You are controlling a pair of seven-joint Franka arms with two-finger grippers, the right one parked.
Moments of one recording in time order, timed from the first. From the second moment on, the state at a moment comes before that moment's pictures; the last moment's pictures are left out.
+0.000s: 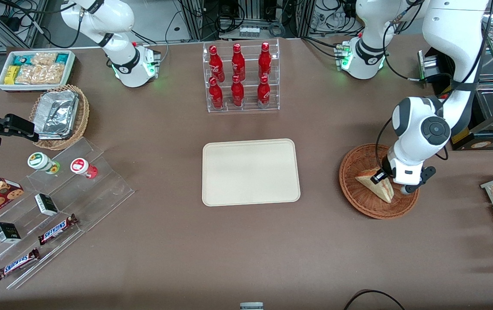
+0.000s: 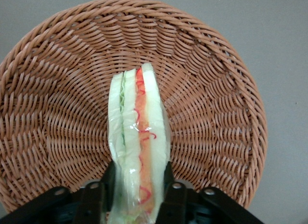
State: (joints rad) arm -0.06 0.27 -0.05 -2.20 0.03 2.50 -0.76
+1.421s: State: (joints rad) arm -0.67 0.53 -0.09 -1.43 0.10 1.83 -0.81
